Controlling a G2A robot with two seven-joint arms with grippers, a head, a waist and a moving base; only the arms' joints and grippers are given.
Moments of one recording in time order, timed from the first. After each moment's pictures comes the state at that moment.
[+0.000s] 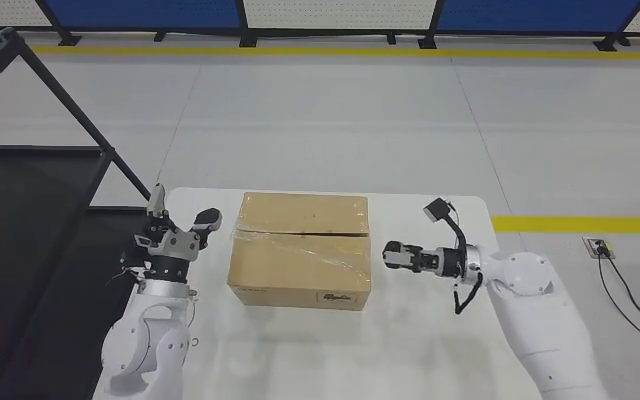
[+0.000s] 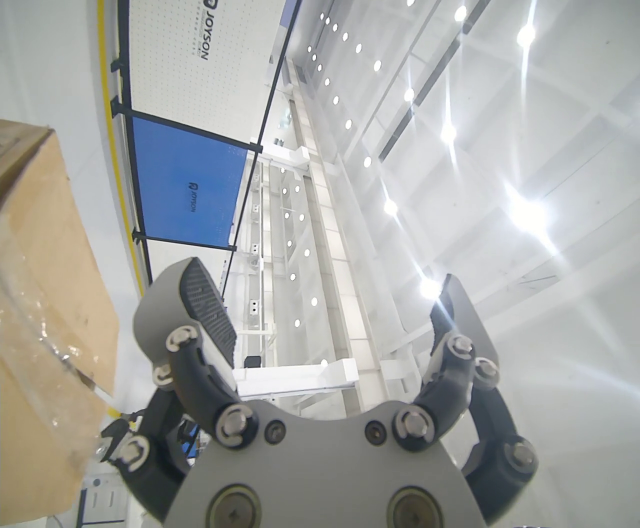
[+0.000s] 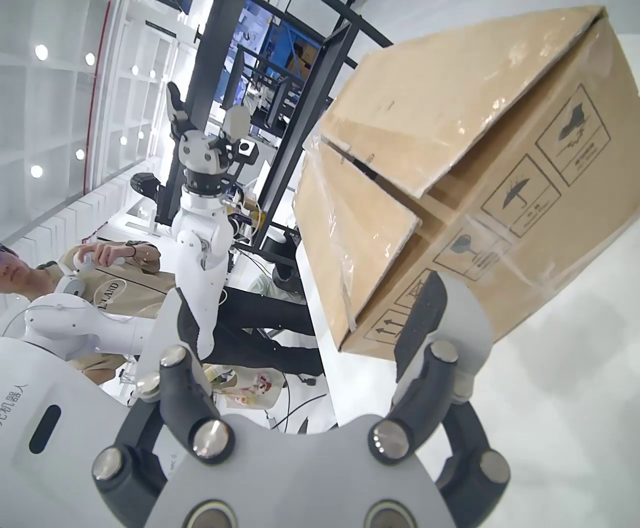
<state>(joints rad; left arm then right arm) 1.17 -1.38 -1.60 -1.81 -0.65 0.01 -0.07 -0.69 -1.21 1.32 -1.11 0.17 -0.52 1.28</state>
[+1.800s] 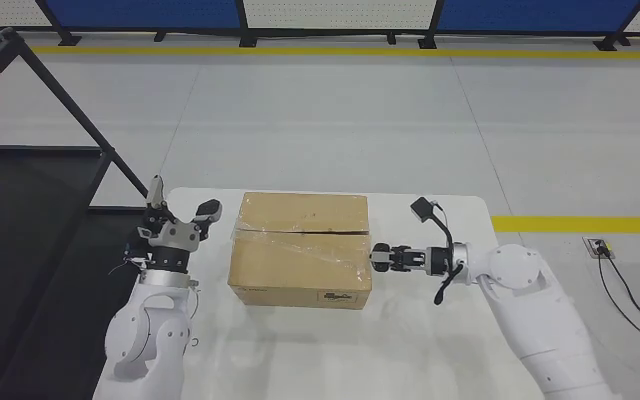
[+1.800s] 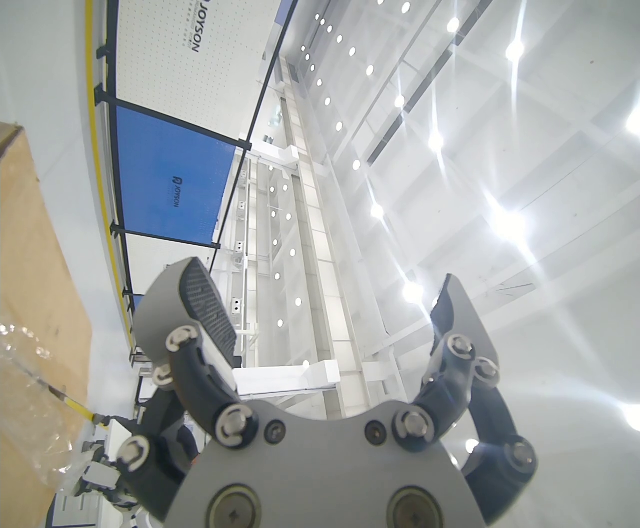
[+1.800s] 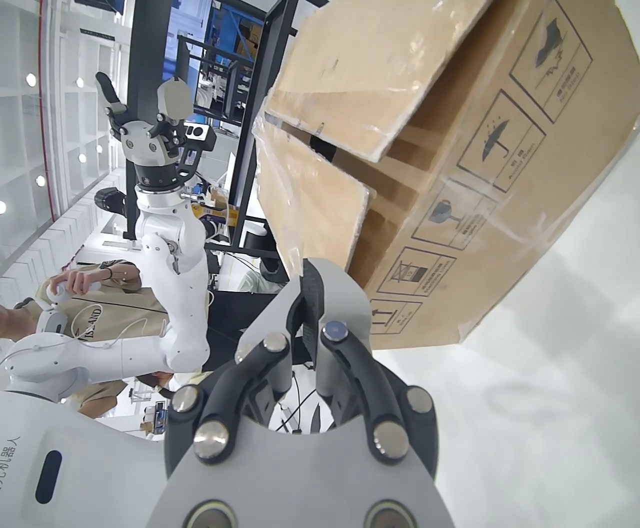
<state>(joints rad) 1.13 -1.38 -1.59 -1.77 -0.68 -0.02 -0.09 -0.65 -1.17 1.21 -1.17 0.13 -0.34 1.18</state>
